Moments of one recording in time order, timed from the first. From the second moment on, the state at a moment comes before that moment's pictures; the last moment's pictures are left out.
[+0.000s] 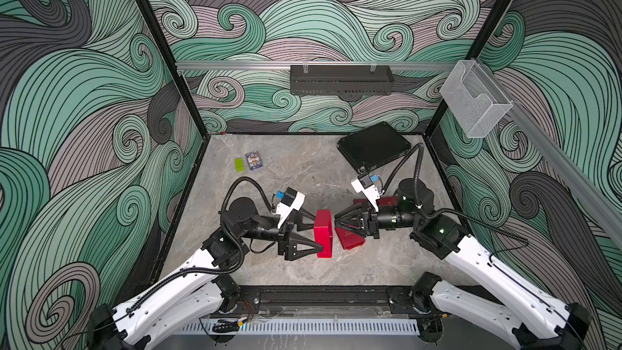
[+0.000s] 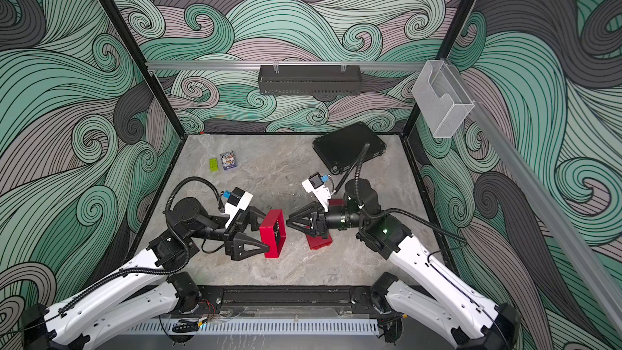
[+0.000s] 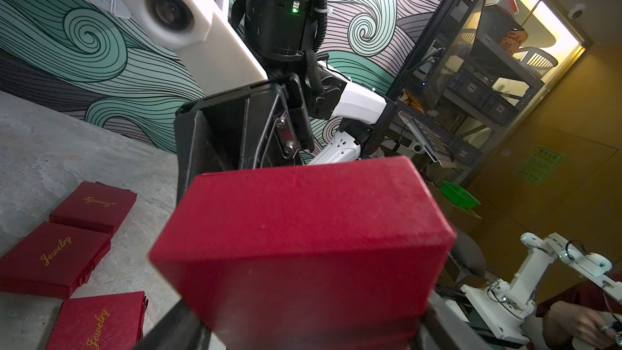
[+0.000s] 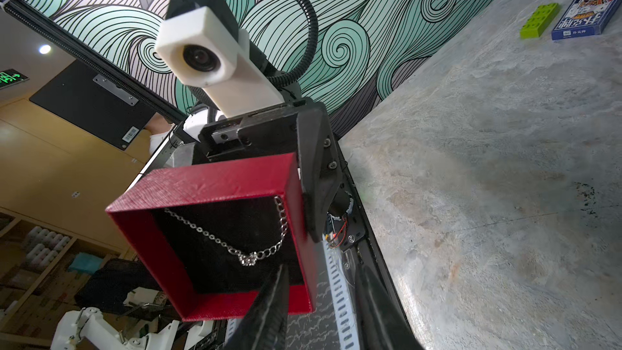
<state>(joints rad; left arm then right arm) -0.75 0.78 0.61 0.22 0.93 -0.49 0.71 0.89 0.84 -0.22 -0.84 0.50</state>
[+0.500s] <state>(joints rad) -0.75 0.79 0.61 0.22 0.93 -0.48 0.76 0.95 0.86 -0.19 -0.83 0.50</state>
